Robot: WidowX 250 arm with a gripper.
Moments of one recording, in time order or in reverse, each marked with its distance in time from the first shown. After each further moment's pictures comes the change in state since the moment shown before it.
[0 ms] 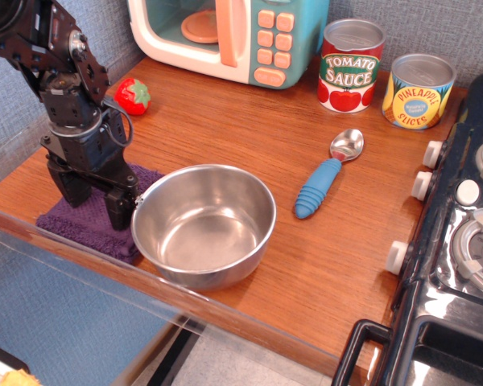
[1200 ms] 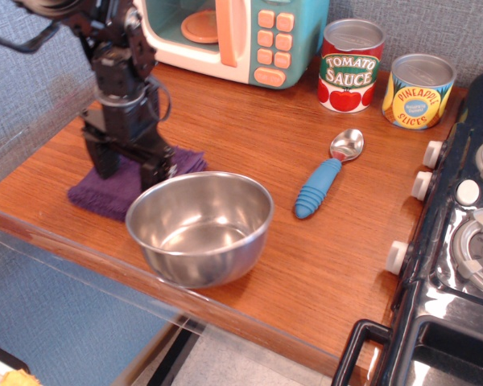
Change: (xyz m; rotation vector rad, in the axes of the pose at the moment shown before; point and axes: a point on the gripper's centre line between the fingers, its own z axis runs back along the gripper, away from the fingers) arm 0.051 -0.001 -0.006 0.019 0.035 0.035
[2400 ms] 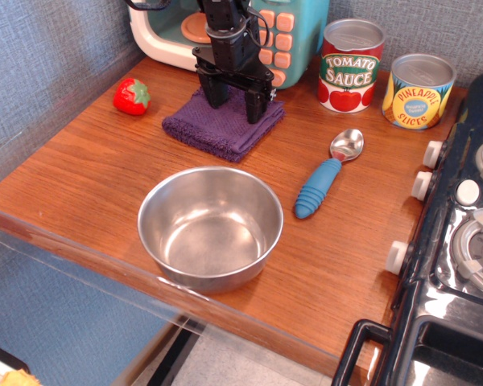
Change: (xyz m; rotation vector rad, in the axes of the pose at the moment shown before) arm 0.140 -0.039 -0.004 -0.137 -0.163 -0.105
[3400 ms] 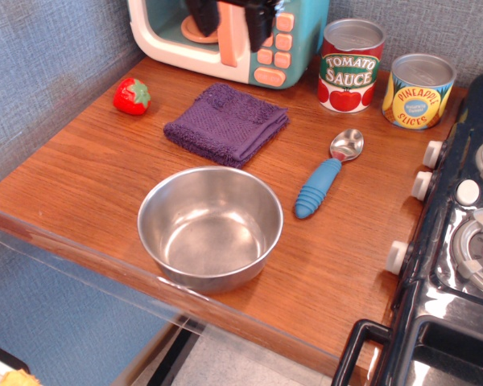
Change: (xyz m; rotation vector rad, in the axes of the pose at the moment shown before) arm -0.019 -0.016 0.126 0.038 -0.084 0.072
